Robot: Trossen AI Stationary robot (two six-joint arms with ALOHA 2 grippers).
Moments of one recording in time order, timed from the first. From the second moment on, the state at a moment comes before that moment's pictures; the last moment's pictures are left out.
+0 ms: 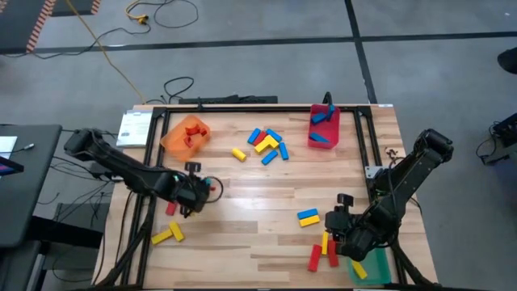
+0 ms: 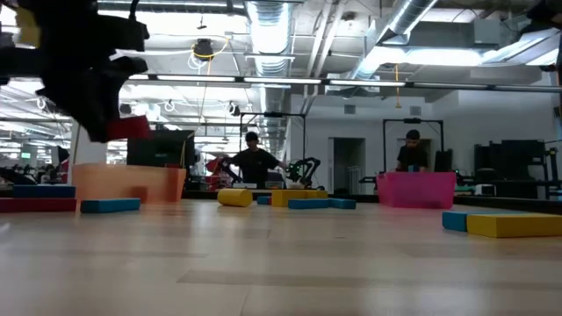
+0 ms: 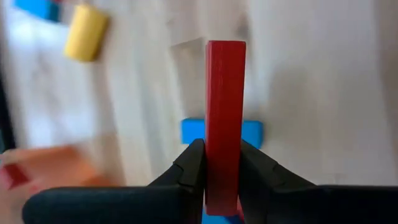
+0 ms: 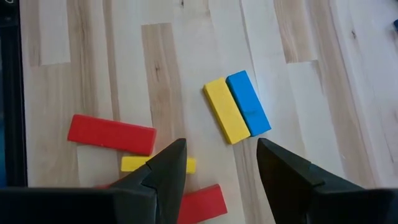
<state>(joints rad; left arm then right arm) -0.40 1.26 0.86 -0.92 -0.48 -0.16 0.85 1.41 1.09 -0.98 0.45 0.92</state>
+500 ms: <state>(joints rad) -0.21 1.04 0.86 -1.00 -0.60 -0.20 0.85 1.41 1.09 -0.99 0.46 0.89</state>
